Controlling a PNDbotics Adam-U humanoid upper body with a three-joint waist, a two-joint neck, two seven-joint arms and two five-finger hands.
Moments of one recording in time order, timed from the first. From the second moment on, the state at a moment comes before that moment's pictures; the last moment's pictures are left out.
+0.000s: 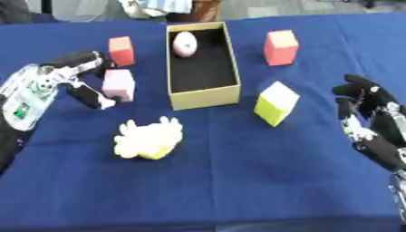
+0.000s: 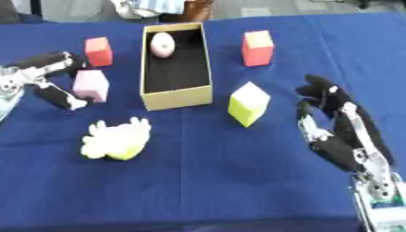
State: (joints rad) left arm -0.64 0.69 -0.24 -1.32 -0.52 -0.07 -0.46; right arm -0.18 -0.21 0.09 -1.79 0.16 -0.20 0.15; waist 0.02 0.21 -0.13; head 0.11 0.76
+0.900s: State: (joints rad) left arm -0.84 0.55 -0.34 -1.31 -0.56 -0.06 -0.50; right arm -0.17 -0.21 0.09 -1.79 0.16 -0.20 0.16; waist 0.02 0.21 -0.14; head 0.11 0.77
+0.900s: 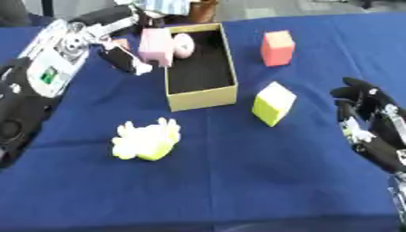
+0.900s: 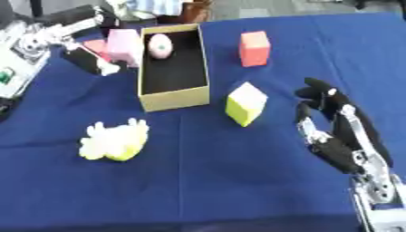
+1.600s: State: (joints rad) left arm -0.84 0.47 -0.37 -1.21 -0.59 -0.06 -0.49; right arm -0.17 -0.21 0.09 -1.79 0.16 -0.20 0.17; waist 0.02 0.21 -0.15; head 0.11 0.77
